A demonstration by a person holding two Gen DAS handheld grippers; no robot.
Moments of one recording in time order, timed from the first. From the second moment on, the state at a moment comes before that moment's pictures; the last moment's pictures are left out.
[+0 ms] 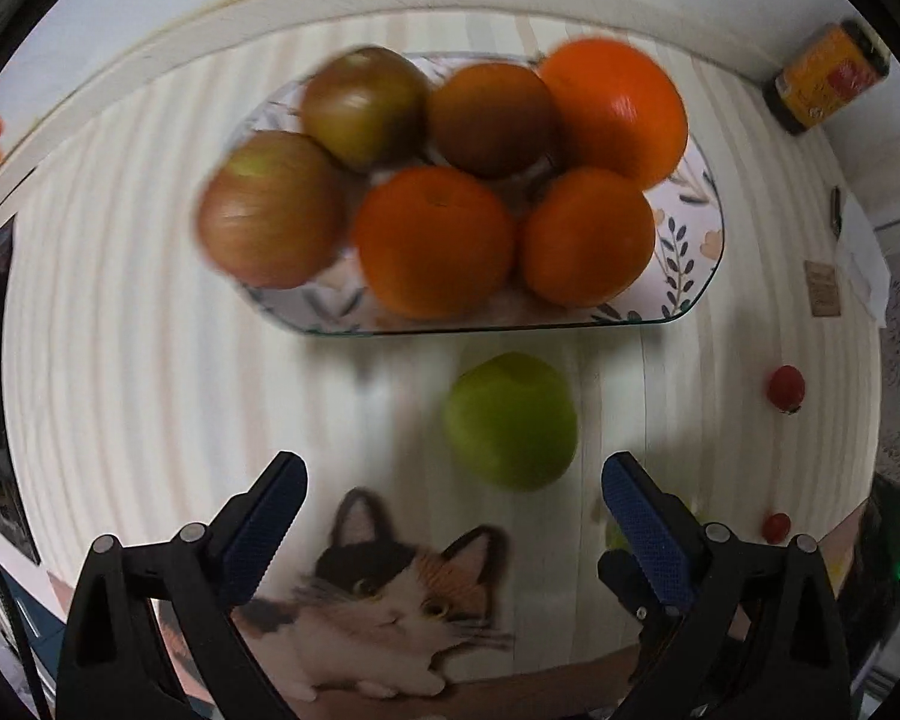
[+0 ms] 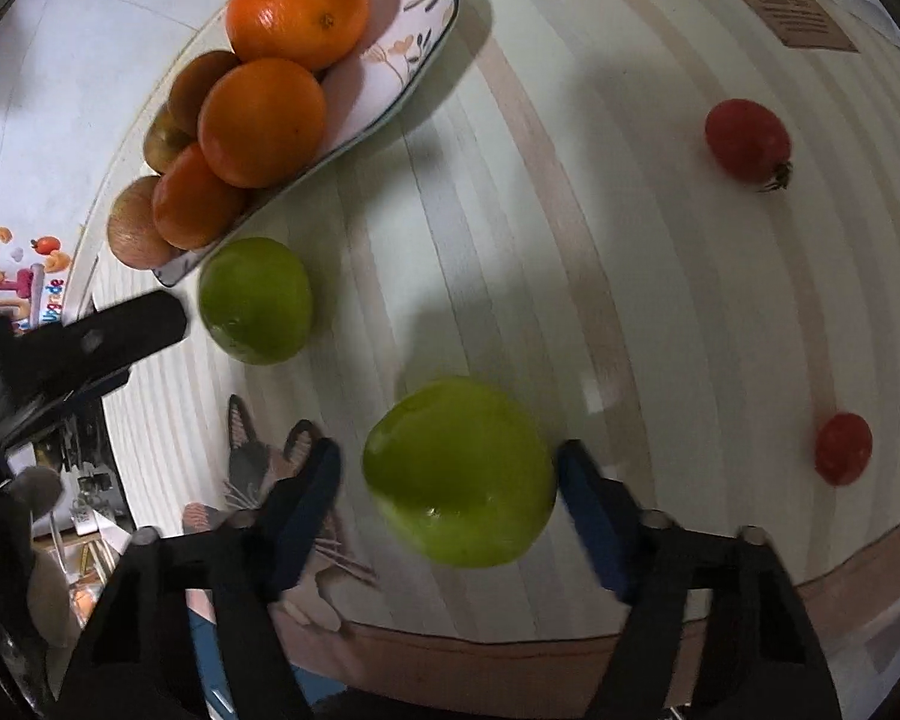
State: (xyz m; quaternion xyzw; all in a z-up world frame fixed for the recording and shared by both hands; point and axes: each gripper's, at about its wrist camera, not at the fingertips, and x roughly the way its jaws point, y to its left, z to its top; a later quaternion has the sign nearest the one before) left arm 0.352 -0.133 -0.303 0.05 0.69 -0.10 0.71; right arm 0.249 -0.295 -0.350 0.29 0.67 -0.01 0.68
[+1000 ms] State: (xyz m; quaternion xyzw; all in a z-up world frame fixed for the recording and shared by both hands) left arm 0.271 -0.059 -0.326 -0.01 0.69 -0.07 0.72; right arm 0.278 -0.256 -0.348 0.19 0.68 0.03 0.71
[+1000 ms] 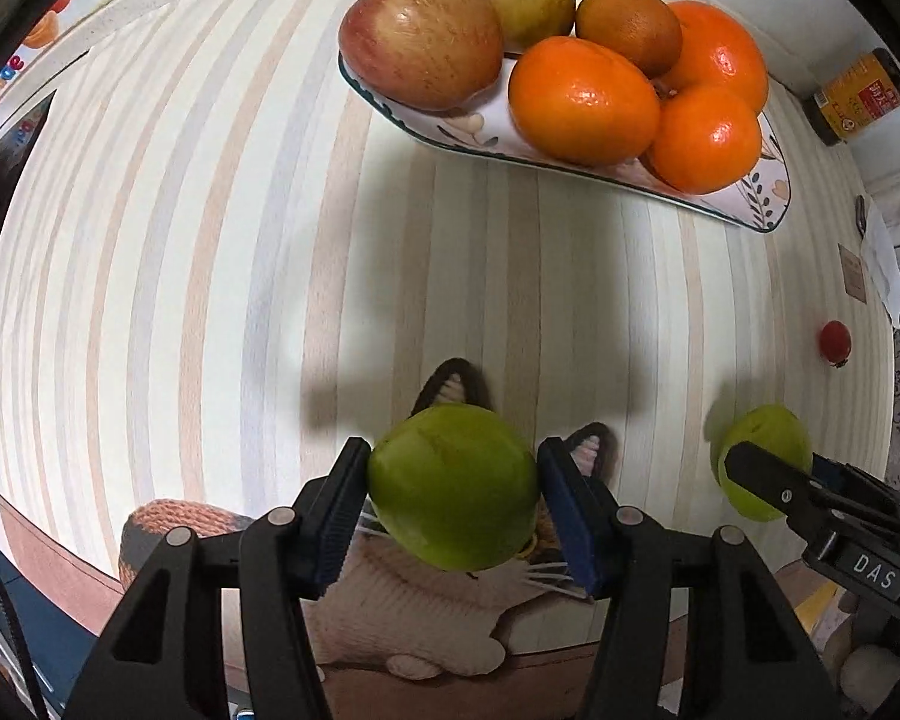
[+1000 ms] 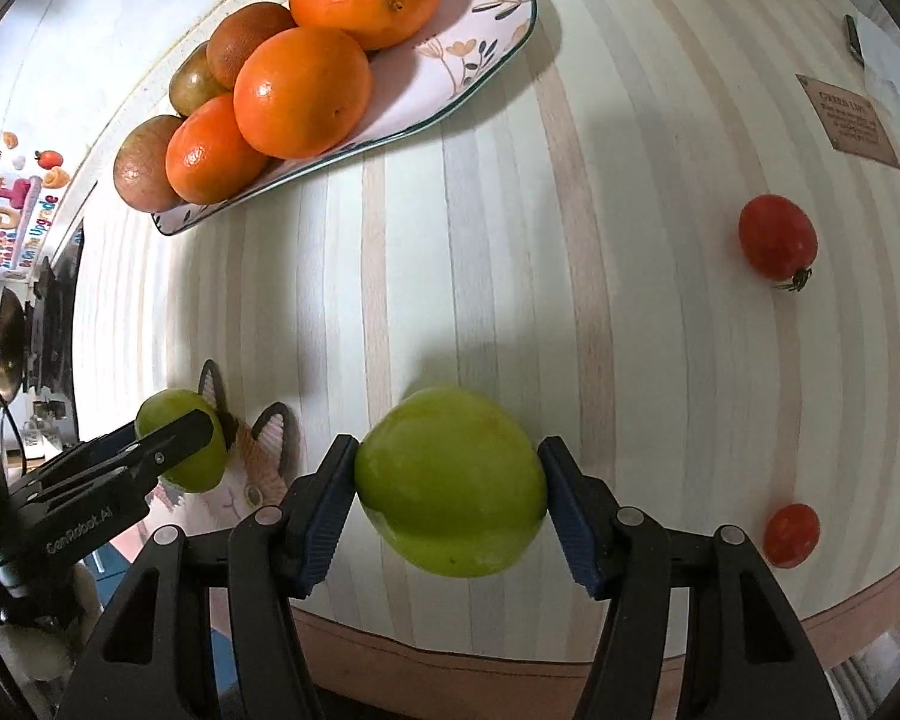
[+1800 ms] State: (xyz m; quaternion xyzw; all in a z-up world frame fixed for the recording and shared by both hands) left arm 0.426 -0.025 -0.212 -0.05 0.62 -0.10 0.78; right arm 0.386 -0.340 -0.302 0.31 0.59 -0.02 0.74
